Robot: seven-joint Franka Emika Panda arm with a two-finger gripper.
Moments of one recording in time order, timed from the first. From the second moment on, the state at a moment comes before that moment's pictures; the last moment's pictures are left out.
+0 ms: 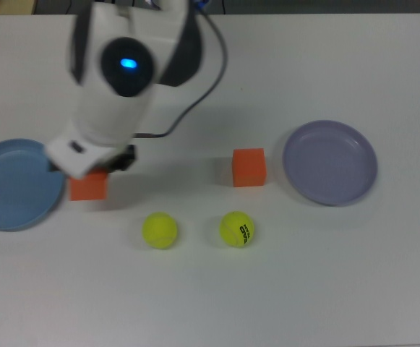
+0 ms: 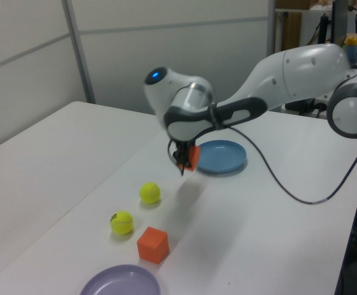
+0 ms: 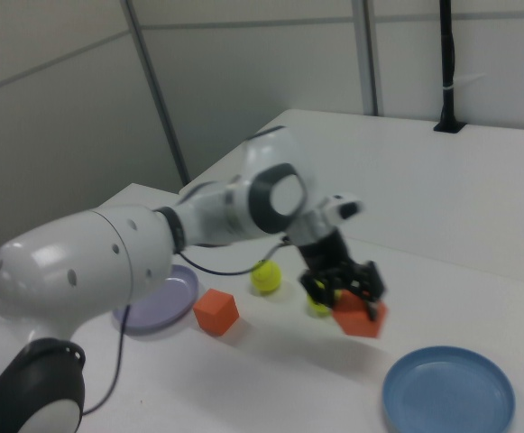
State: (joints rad) arm -0.10 0.59 0.28 -1.34 -0.55 1.87 -0.03
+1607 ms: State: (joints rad) arm 0.26 0.51 0.32 -1.39 -0.31 1.70 0.16
